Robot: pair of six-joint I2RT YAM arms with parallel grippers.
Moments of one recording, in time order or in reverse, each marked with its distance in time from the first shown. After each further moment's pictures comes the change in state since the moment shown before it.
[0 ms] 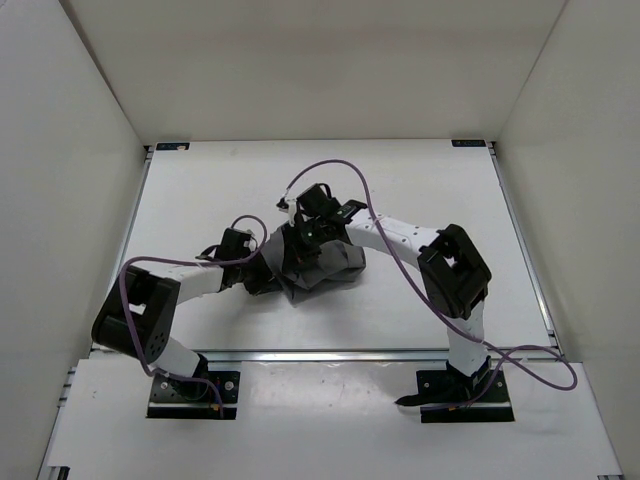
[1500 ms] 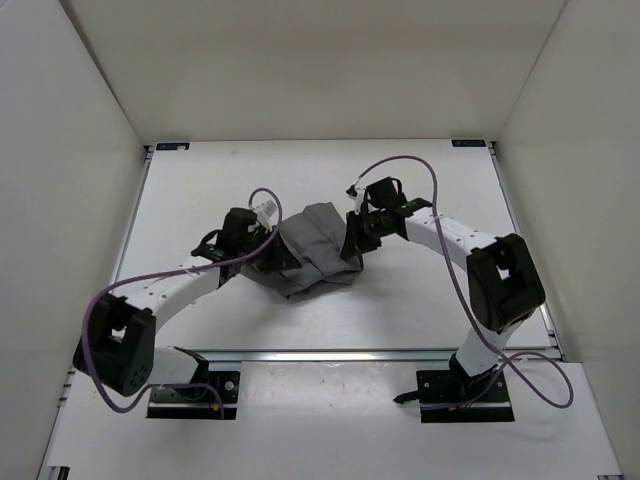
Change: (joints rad) left arm -0.082 -0.183 0.189 -0.042 0.102 0.193; right arm -0.303 -0.261 -0.320 -0.019 0.069 -0.093
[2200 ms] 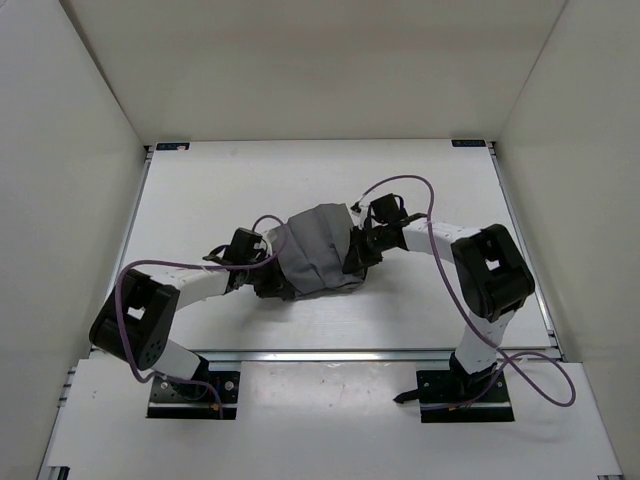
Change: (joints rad) left arm -0.014 0.176 -0.162 0.041 0.006 0.003; right arm -0.039 0.107 -0.148 0.214 -0.103 0.027
